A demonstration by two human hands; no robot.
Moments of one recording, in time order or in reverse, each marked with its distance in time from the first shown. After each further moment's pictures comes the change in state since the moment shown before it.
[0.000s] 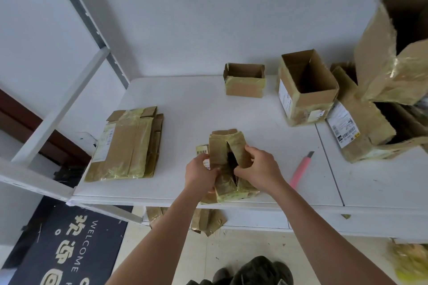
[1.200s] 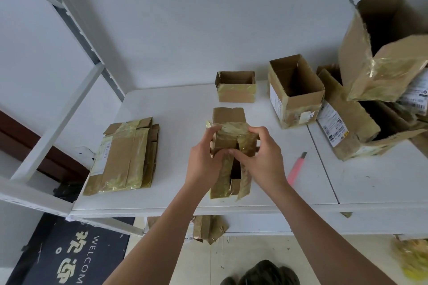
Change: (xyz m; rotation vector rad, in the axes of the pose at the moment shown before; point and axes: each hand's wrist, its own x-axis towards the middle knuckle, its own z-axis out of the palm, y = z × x) left_hand -0.020 0.047 -0.006 0.003 0.060 0.568; right_hand -0.007 -0.013 -0.017 0.207 0.419 -0.231
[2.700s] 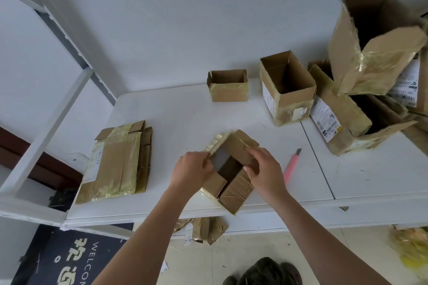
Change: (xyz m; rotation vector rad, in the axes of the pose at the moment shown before) left_hand 0.010 -0.015 -0.010 0.705 -0.242 -0.029; right_hand -0.013 0.060 0.002 -0.231 -0.103 -0.046
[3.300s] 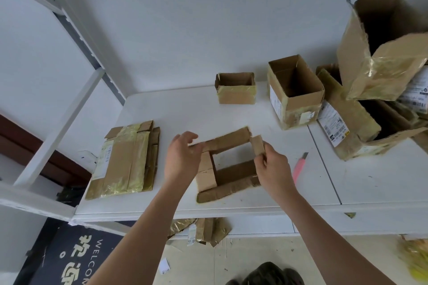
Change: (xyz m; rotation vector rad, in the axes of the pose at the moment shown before) left_hand -0.003 -0.006 -0.029 -0.381 0.346 -0.168; right_hand 0.009 -0.023 -0.015 0.007 0.014 0.076
